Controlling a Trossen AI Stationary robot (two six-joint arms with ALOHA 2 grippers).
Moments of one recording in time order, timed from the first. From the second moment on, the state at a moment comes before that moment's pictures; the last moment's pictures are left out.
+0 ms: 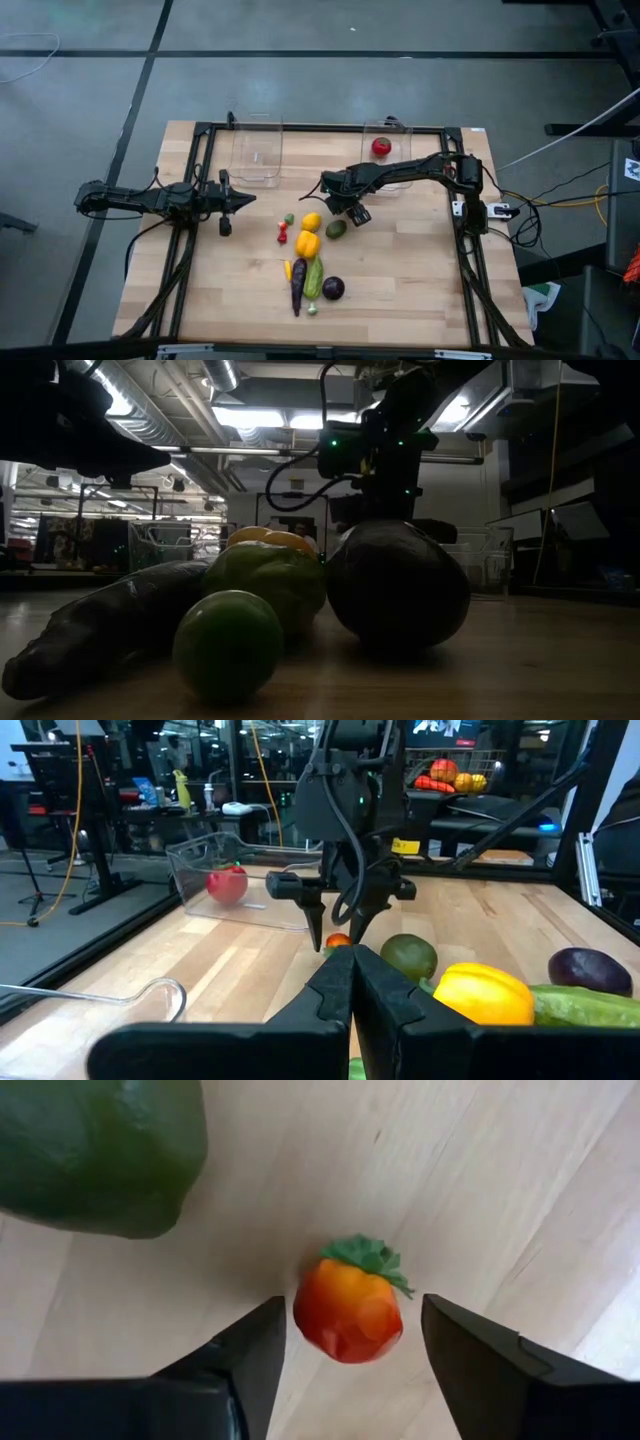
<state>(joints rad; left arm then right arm) -0.07 0.11 0.01 0.05 -0.28 -0.03 -0.14 2.01 1.39 -0.76 0.02 -0.64</state>
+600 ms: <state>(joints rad) -0.07 0.11 0.01 0.05 -0.28 -0.03 -0.14 1.93 1.39 -0.77 0.02 -0.63</state>
